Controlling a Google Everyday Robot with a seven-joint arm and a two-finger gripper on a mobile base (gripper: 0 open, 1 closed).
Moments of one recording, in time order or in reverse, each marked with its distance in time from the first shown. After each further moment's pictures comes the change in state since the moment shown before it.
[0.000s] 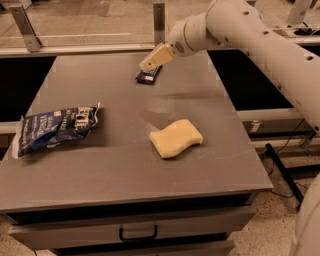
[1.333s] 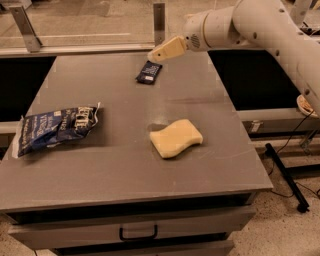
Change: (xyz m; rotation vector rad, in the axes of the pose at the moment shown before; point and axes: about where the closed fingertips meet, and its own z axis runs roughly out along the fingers) arm -0.012 -0.012 -0.047 -0.018 -0.131 0.074
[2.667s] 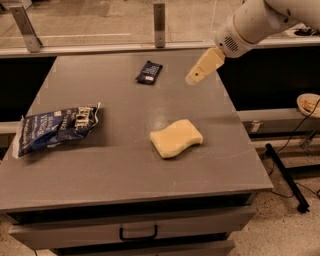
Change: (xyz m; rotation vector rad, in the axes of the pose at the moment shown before) arm 0.068 0.015 -0.108 0.004 0.516 -0.002
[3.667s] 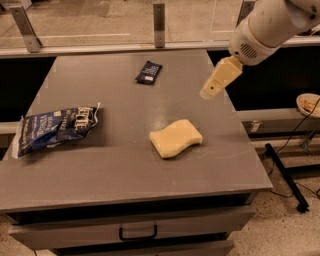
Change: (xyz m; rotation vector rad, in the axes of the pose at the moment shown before) arm 0.031 0.036 -0.046 -0.009 0.124 -0.081
